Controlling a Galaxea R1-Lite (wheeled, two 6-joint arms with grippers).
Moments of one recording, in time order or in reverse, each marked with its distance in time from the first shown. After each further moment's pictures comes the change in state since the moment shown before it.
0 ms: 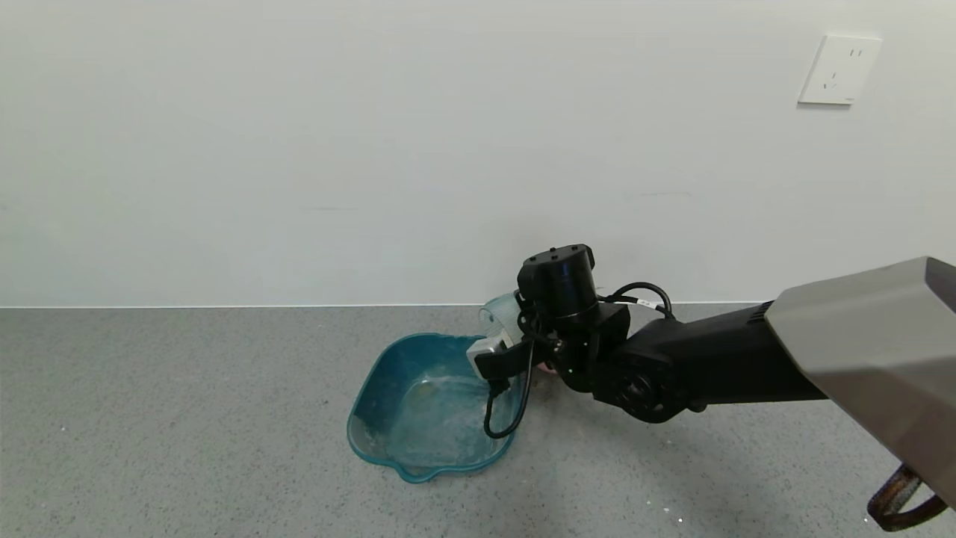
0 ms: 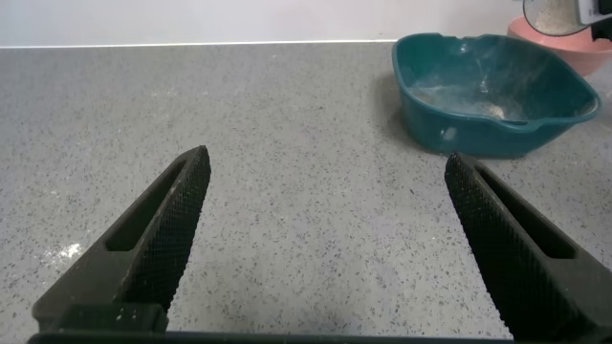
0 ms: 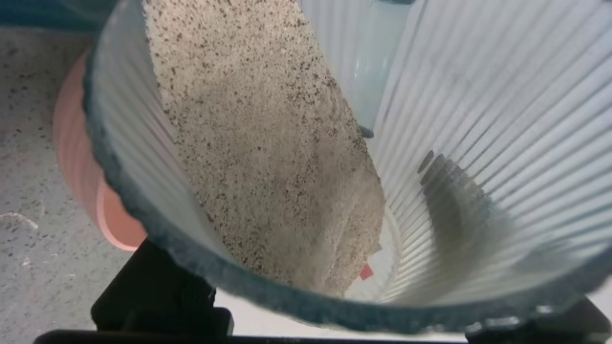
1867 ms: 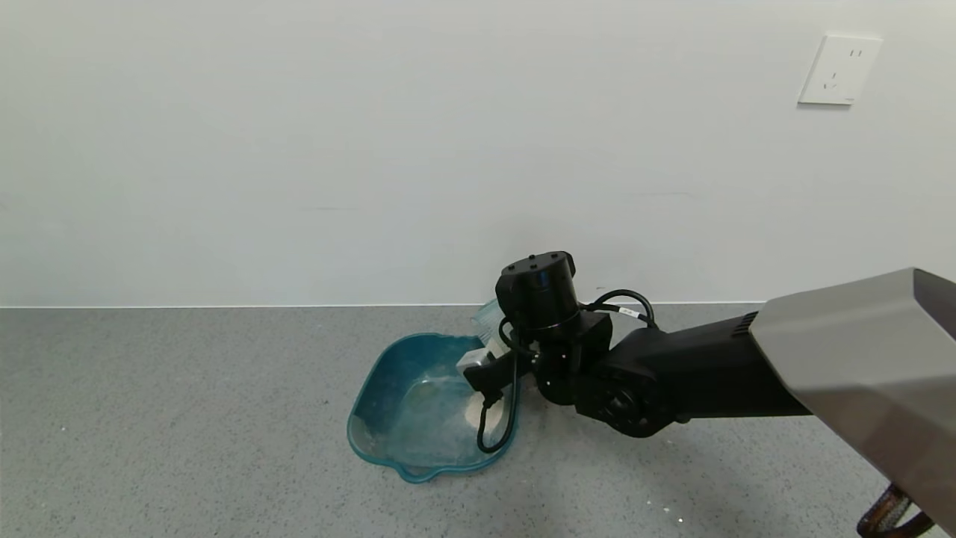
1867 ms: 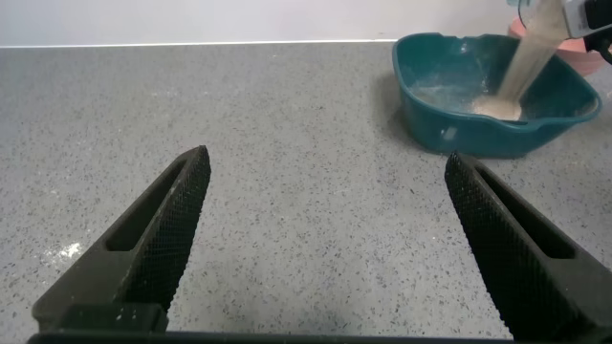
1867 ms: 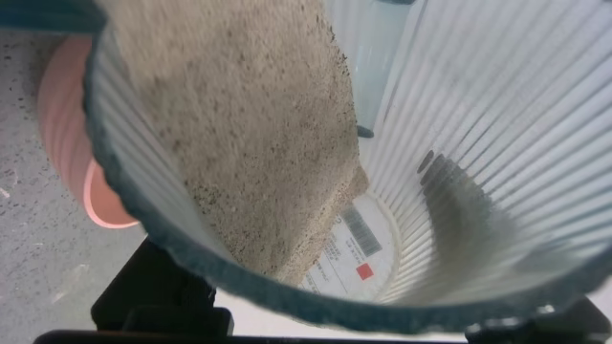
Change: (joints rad) left arm 0.000 0.000 0.000 0.000 0.000 0.000; right arm 0.047 0.015 -0.020 -0.007 -0.102 -0.117
